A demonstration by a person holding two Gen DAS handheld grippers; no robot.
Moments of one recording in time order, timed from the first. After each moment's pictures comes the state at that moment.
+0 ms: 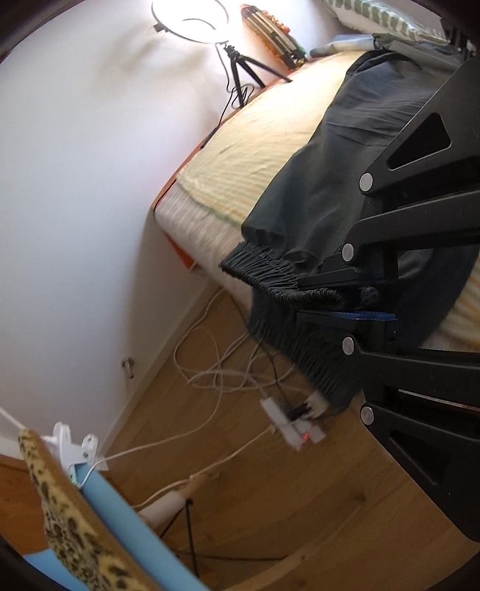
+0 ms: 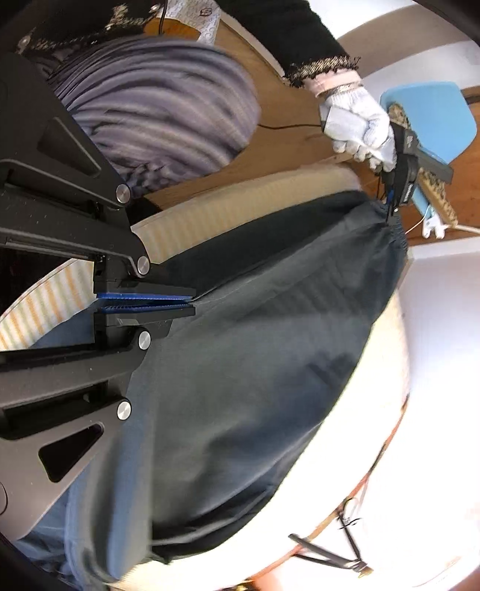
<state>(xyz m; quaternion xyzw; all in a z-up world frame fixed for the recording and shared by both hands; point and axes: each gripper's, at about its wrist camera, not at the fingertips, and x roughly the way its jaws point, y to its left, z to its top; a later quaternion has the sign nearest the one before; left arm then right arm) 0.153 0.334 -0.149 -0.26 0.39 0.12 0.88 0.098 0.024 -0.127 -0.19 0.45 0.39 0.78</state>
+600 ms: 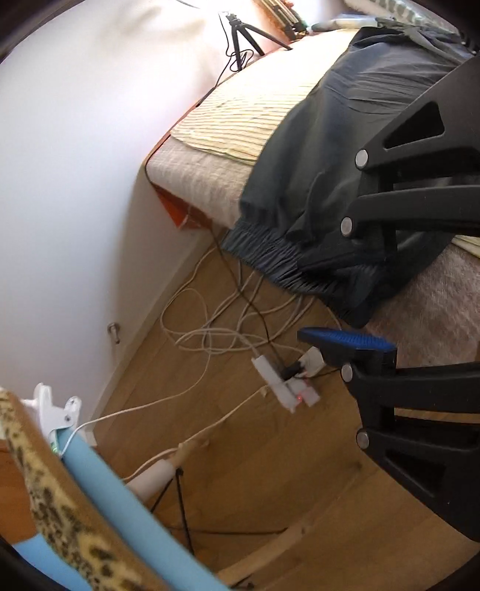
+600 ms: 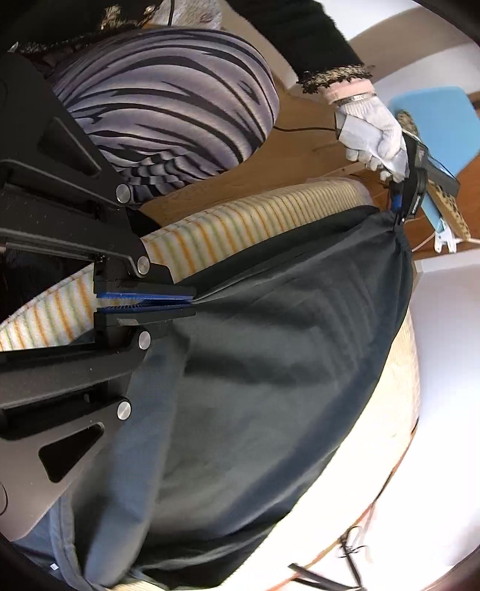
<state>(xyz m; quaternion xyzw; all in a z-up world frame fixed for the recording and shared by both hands) 0.154 0.361 -0.167 -0.24 0.43 0.16 0.86 0.084 0.039 -0.151 -0.18 0.48 0.40 0.76</state>
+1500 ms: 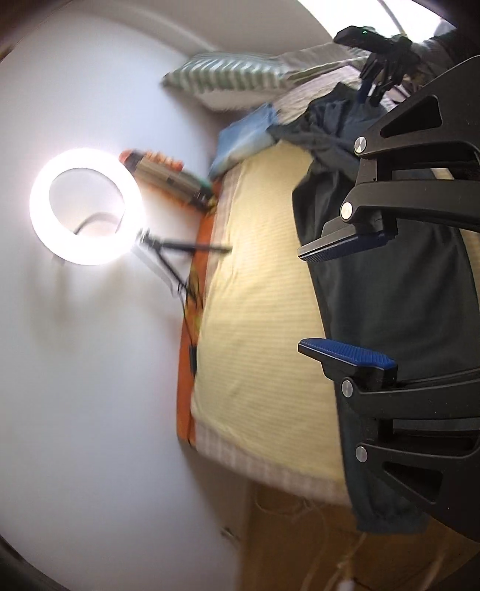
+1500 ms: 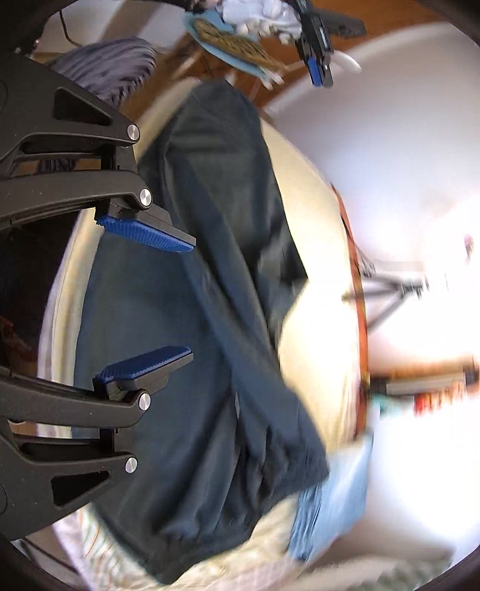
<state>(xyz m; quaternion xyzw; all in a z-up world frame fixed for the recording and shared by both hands) 0.221 0.095 0.016 -0.07 0.41 -0.19 0.89 0.047 -0.225 -0.079 0.09 0.41 0.08 0.90</state>
